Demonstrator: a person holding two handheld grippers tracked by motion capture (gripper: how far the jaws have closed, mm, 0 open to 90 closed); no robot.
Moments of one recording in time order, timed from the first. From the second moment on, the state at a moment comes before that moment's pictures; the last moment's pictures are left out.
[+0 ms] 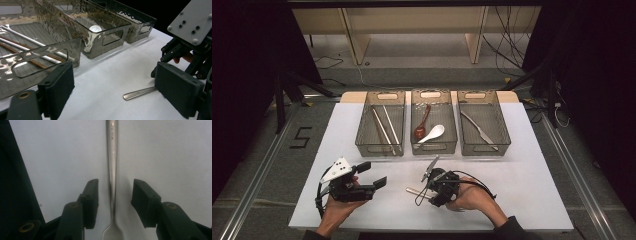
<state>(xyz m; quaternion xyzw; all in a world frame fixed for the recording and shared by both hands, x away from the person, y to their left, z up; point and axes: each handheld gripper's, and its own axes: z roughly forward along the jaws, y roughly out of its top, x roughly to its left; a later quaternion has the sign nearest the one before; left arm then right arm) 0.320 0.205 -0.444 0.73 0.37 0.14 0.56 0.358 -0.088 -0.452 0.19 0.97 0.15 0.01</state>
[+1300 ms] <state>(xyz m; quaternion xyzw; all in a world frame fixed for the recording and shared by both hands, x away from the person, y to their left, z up) 0.320 0.204 -0.444 0.73 0.37 0.14 0.56 0.356 -0.076 -0.459 0.18 0.98 0.10 0.01</state>
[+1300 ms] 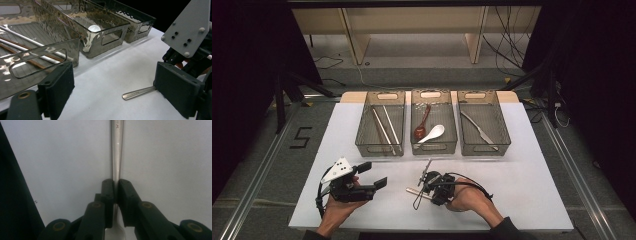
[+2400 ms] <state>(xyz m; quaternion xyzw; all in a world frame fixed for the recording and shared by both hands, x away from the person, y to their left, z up) 0.320 0.204 -0.443 0.73 0.37 0.14 0.56 0.357 -0.081 -0.451 0.17 0.98 0.10 0.03</state>
